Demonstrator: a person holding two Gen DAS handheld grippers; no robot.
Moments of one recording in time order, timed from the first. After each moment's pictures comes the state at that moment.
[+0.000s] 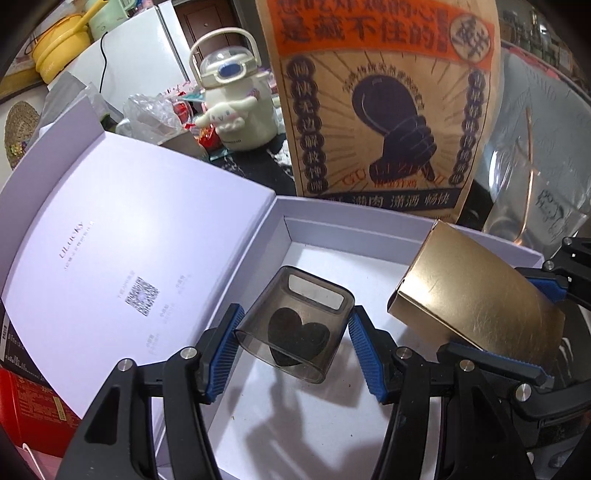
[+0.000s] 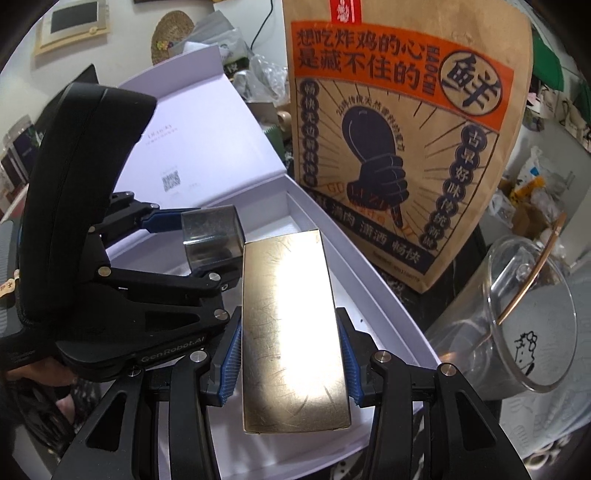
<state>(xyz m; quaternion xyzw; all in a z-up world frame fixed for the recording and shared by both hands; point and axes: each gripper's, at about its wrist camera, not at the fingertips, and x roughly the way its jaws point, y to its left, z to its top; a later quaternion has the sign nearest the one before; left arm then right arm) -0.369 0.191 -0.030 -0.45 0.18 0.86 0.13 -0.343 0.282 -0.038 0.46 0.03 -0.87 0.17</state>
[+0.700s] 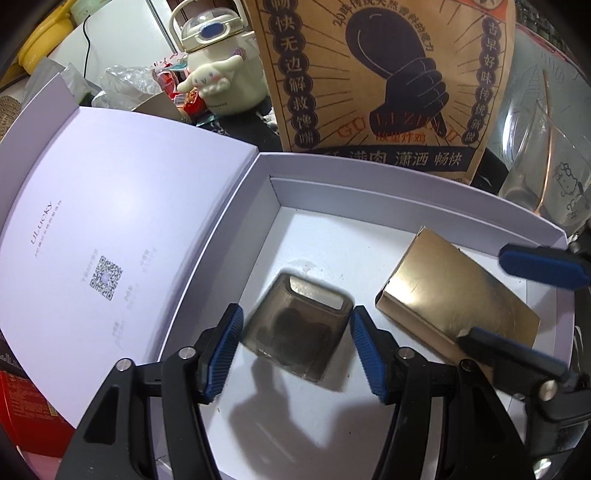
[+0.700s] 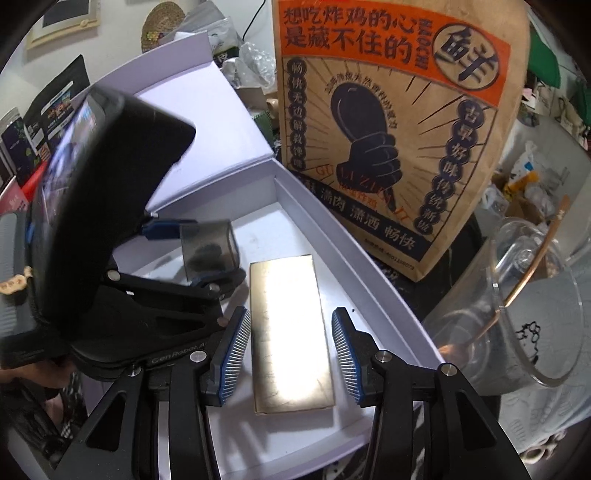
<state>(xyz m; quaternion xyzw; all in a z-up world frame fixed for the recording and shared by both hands) -0.363 0.197 -0.049 -0.50 0.19 0.83 0.12 -0.349 0.282 -0.034 0.47 0.03 -0.87 0.15</state>
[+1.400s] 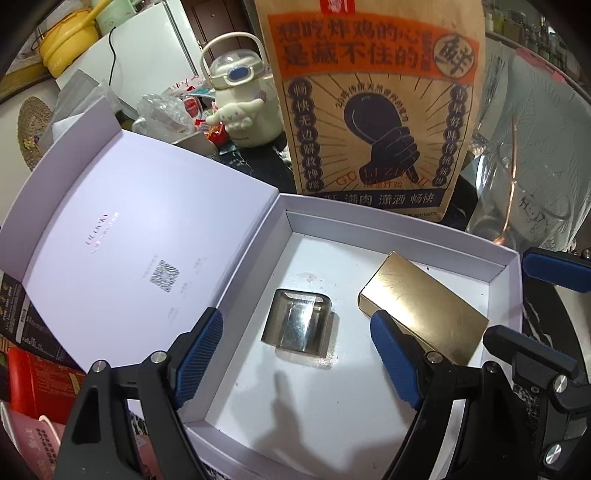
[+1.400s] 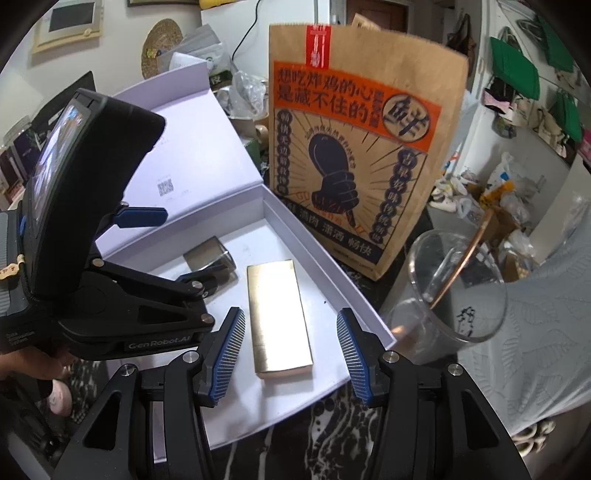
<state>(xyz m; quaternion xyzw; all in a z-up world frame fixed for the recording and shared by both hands) -0.333 0.190 -0.003 -0.46 0.17 0.86 0.11 -0.305 0.292 0.013 0.44 0.05 -0.89 0.12</state>
